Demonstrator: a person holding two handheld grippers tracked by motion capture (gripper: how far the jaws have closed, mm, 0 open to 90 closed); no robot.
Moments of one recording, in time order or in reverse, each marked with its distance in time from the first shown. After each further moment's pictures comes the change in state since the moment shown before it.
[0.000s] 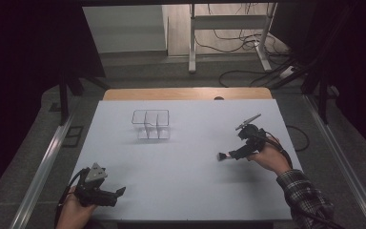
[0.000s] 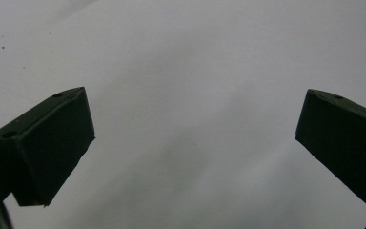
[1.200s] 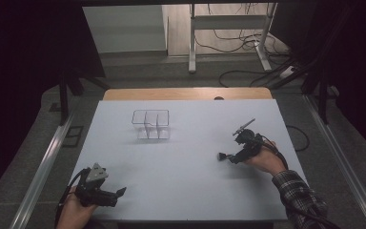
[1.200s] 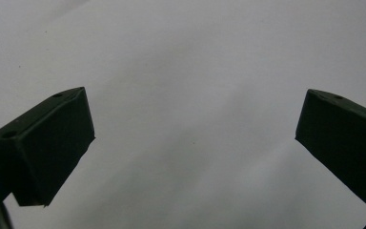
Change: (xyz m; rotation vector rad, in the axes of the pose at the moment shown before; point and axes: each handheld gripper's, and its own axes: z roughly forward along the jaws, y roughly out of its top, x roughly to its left) left arm 0.000 0.000 0.001 0.009 -0.004 0.005; right arm -0.004 -0.010 0.031 0.087 0.020 -0.018
